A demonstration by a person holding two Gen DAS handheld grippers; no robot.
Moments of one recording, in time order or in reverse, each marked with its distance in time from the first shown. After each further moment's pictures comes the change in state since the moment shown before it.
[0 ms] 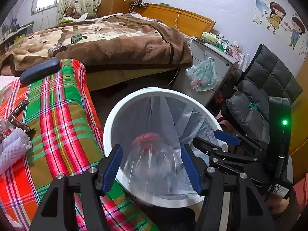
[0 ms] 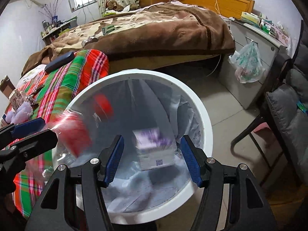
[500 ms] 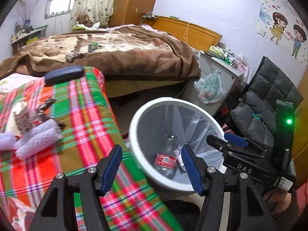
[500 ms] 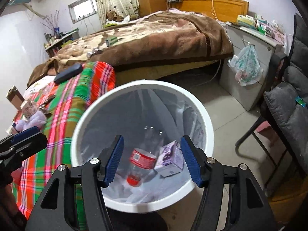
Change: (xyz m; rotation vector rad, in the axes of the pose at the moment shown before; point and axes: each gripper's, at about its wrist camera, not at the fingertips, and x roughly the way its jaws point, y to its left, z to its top) left arm -0.058 0.023 -0.017 -0.041 -0.107 0.065; right arm -0.027 0.012 -0.002 0.031 -0.084 0.039
